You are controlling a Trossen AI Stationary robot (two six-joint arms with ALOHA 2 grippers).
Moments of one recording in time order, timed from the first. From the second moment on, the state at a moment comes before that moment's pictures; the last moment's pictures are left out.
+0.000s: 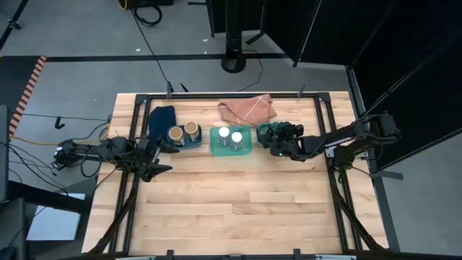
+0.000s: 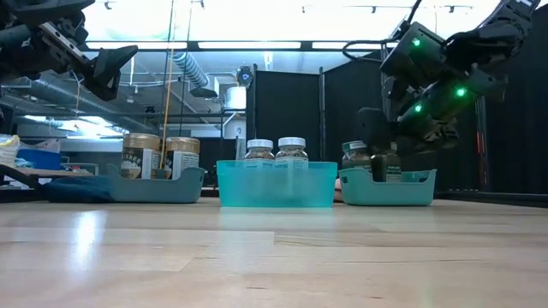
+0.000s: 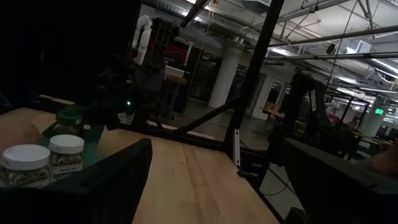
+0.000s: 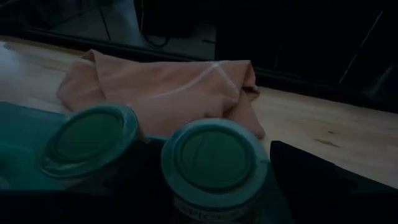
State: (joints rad) left arm -0.11 0.01 0.01 0.21 0.05 -0.33; right arm -0.03 1.44 0.52 0.01 1.02 0.86
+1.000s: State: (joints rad) left arm -0.11 0.01 0.01 0.21 0.05 -0.33; right arm -0.02 0.99 0.52 -0.06 1.03 0.55
